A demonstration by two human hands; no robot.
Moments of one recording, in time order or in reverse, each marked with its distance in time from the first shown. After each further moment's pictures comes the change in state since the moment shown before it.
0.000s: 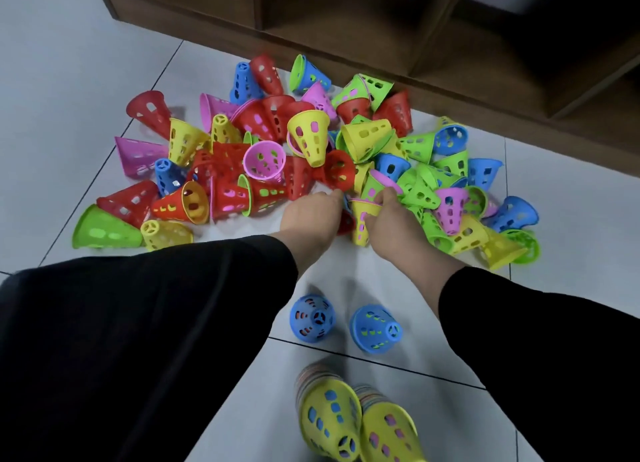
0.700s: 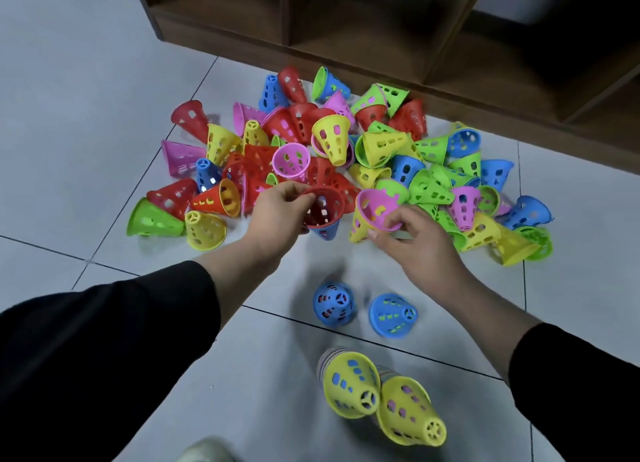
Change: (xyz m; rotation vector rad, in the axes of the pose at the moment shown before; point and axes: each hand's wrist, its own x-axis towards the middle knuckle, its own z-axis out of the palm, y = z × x) left_hand -0.078 -0.052 -0.035 -1.277 0.226 -0.392; right_hand -0.085 0.000 -0.024 0.596 0.032 -0.346
